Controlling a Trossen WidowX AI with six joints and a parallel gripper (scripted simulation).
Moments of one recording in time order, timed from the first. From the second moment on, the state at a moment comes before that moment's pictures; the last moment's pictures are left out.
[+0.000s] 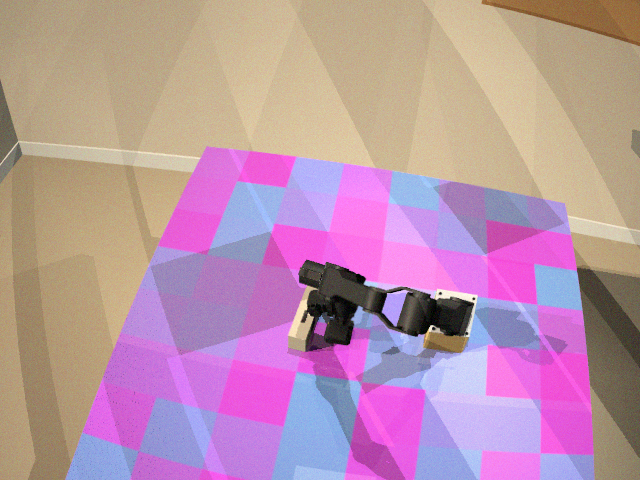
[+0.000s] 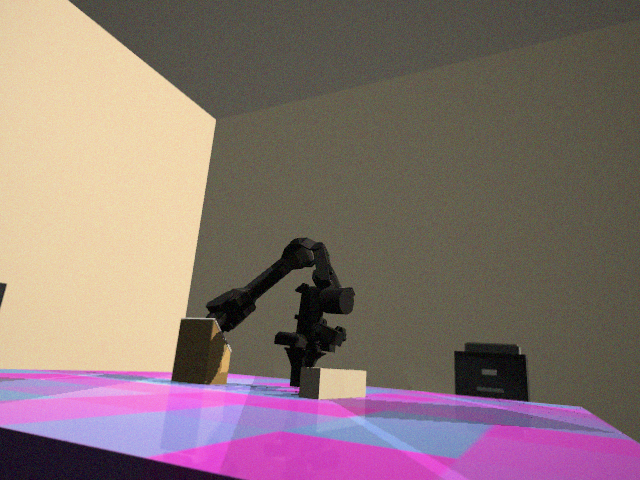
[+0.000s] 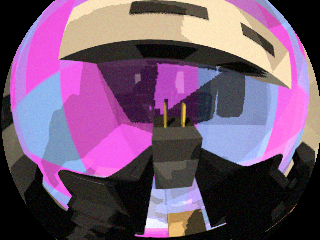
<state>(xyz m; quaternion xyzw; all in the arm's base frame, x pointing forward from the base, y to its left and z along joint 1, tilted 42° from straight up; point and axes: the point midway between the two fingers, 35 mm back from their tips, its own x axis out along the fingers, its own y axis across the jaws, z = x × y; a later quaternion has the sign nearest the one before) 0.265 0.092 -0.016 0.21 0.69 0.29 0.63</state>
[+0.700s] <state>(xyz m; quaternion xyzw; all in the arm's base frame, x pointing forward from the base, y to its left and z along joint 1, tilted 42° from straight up) 0.288 0.100 -0.013 0.23 0.70 0.27 0.62</state>
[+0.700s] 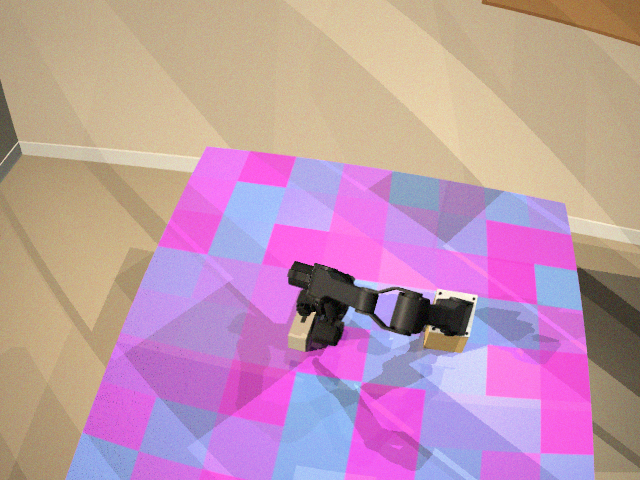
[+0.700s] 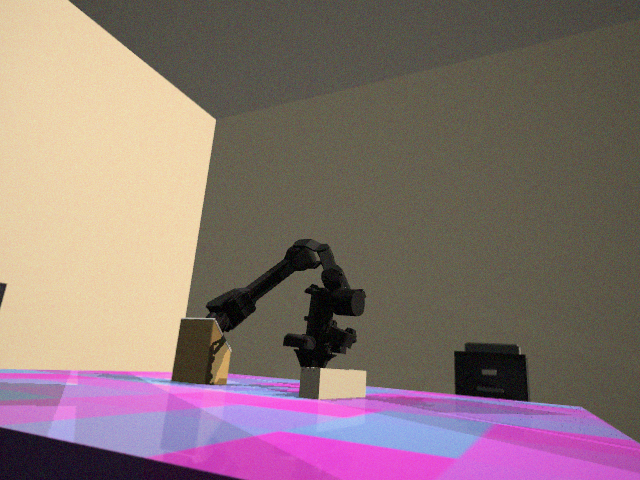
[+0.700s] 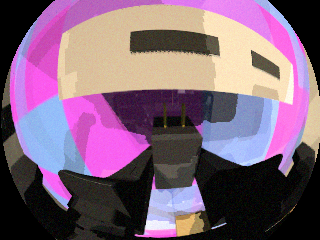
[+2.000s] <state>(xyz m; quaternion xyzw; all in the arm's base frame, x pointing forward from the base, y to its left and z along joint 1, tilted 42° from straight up) 0.297 0.103 -0.012 0.23 0.70 0.27 0.62</state>
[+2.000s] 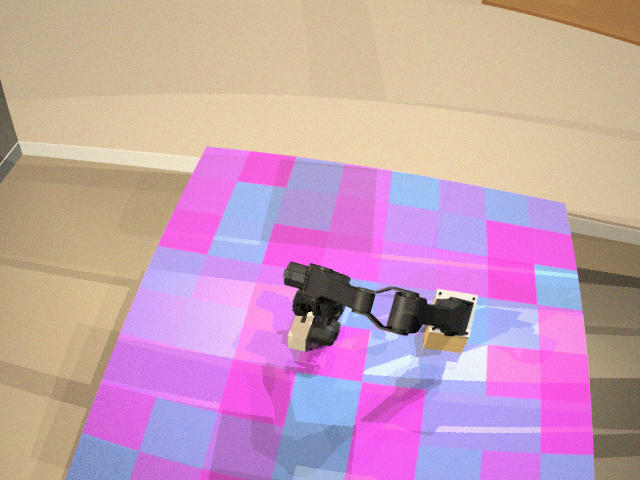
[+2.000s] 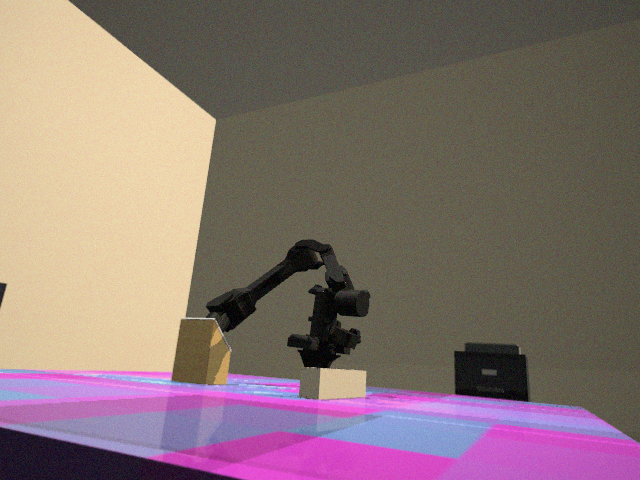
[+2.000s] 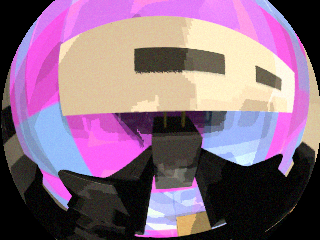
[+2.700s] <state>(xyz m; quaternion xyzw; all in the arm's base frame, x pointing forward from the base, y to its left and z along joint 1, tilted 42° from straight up) 0.301 0.103 -0.012 0.23 0.70 0.27 0.62</state>
